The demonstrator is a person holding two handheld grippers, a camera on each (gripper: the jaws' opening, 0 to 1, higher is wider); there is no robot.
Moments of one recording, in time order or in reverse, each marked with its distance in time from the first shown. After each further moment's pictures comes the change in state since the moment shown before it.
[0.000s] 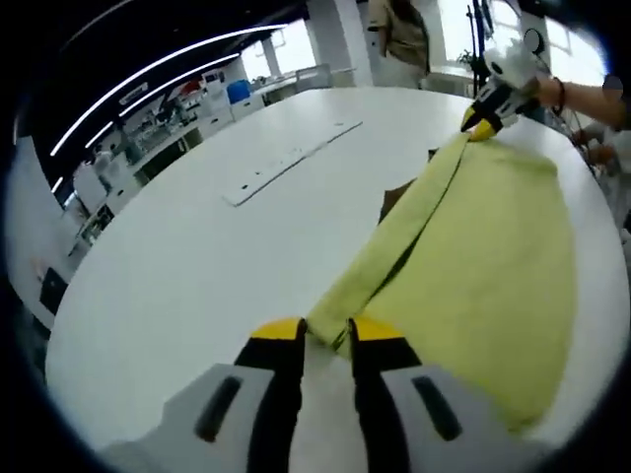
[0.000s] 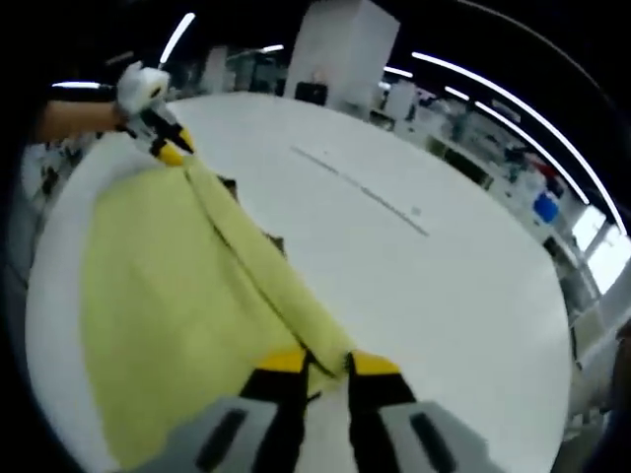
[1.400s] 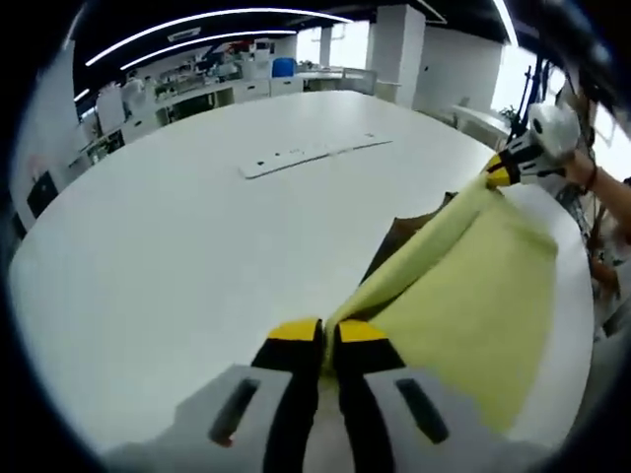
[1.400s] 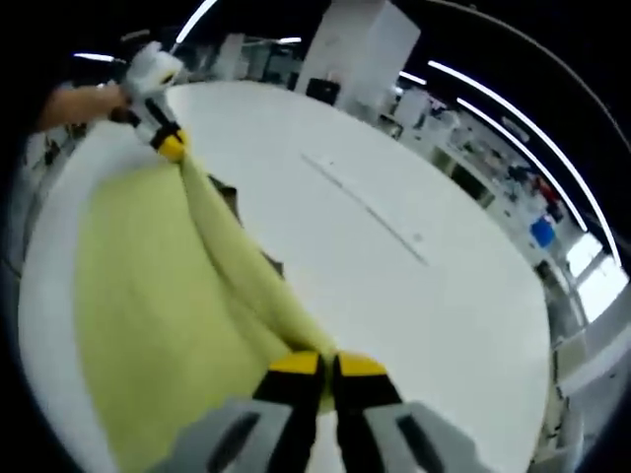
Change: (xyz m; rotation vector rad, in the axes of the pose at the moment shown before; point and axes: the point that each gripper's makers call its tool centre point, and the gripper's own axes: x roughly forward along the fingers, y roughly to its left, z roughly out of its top) left arm -0.001 -0.010 0.001 -0.380 0.001 -0.002; right arm 0.001 0.000 0.026 -0.112 0.030 -0.041
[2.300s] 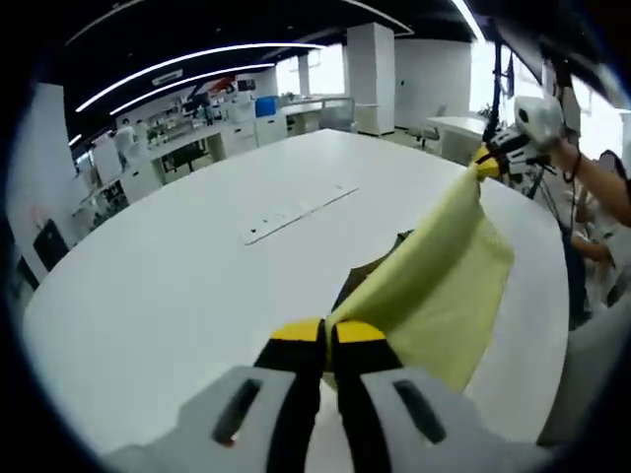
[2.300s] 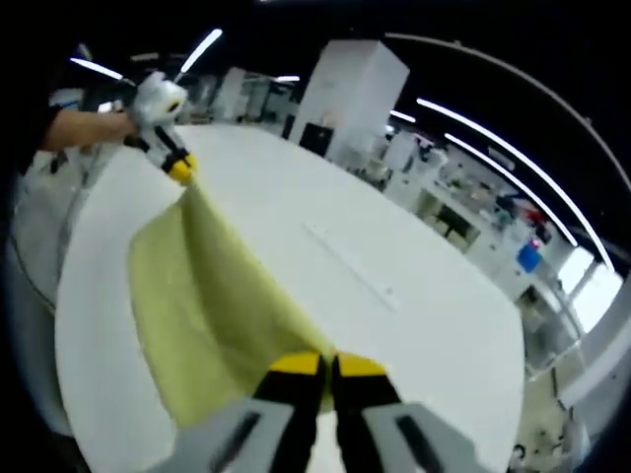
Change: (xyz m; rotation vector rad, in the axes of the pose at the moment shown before) left arm -0.087 -0.033 0.049 0.139 -0.116 -0.003; right arm -0.106 0.004 0.047 0.003 -0.191 -0.043
